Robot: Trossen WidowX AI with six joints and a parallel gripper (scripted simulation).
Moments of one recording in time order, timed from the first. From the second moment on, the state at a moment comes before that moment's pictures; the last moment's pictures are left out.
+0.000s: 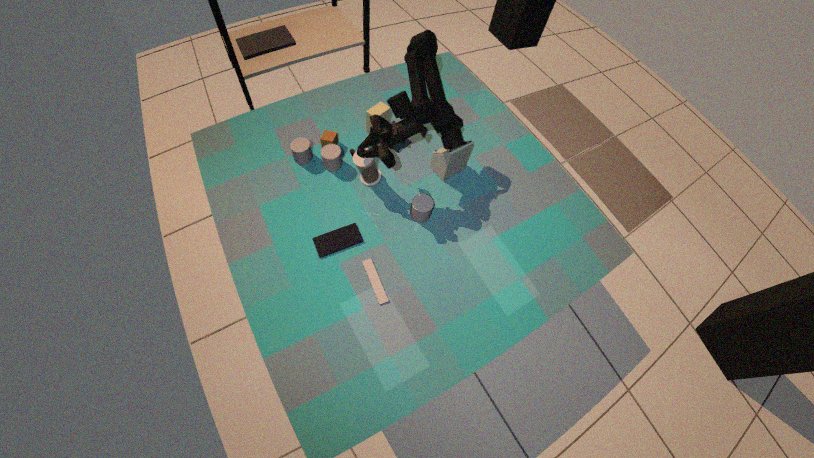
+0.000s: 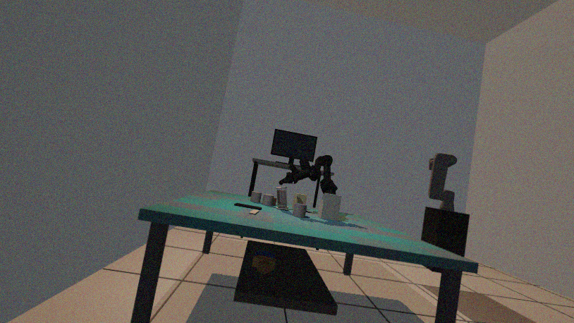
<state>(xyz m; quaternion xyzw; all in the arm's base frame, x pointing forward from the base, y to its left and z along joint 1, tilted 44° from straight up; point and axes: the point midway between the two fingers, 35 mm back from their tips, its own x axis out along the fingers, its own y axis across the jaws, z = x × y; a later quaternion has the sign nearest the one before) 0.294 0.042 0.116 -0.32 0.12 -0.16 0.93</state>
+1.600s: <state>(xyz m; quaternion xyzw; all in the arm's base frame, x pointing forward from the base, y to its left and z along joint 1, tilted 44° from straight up) 0.289 0.061 0.128 -0.33 0.13 -0.14 0.92</state>
